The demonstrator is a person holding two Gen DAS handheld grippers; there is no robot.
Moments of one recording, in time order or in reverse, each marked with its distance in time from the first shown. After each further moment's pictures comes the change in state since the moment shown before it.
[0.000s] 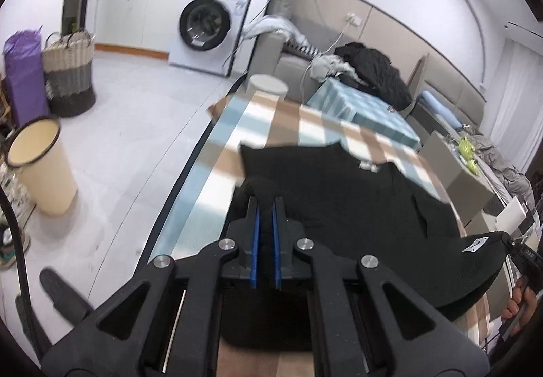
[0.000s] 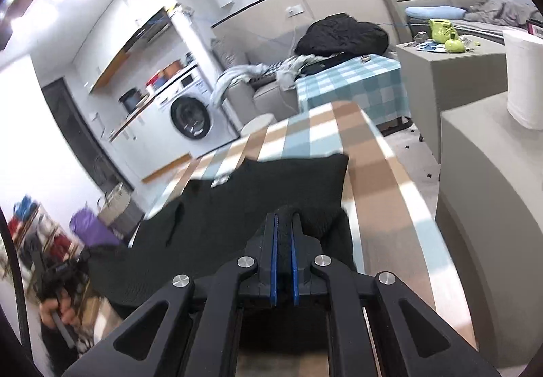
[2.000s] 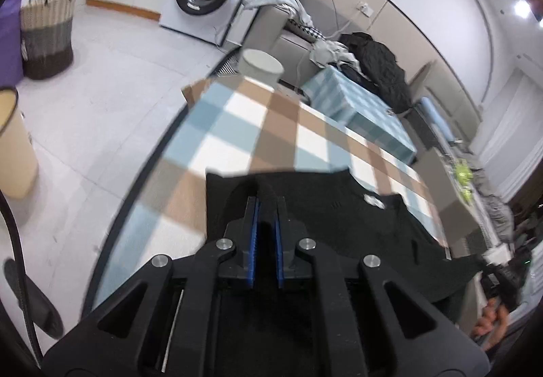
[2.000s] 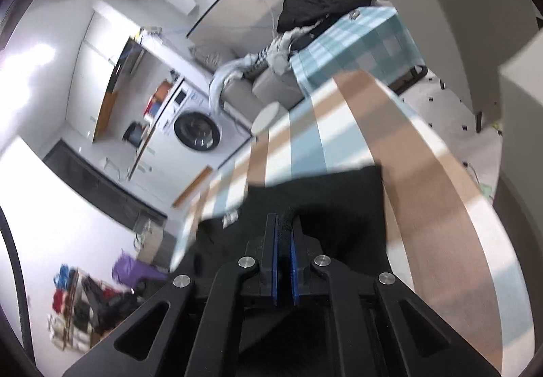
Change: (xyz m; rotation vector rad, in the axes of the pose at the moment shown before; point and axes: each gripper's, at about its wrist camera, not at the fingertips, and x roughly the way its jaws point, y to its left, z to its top) left arm 0.148 0.011 0.069 -0.146 0.138 -0.063; right arm 0.109 -0.036 0.065 0.289 0.082 0.136
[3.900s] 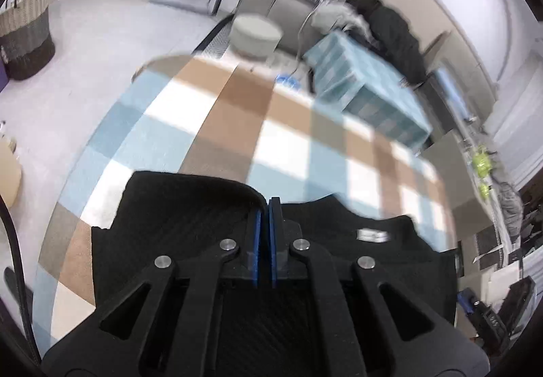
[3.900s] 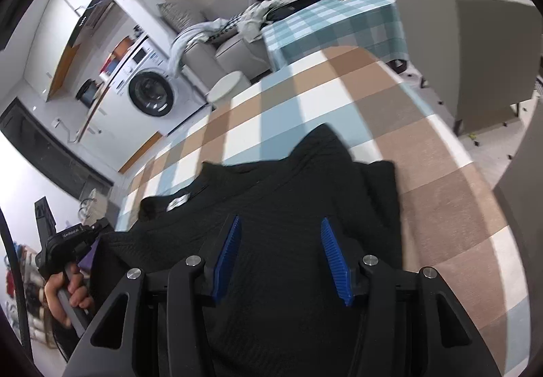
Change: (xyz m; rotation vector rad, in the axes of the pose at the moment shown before) left arm 0.132 -0.079 0.049 0.012 0.211 0.061; right arm 0.075 0.014 0.001 -0.112 0.140 -0.253
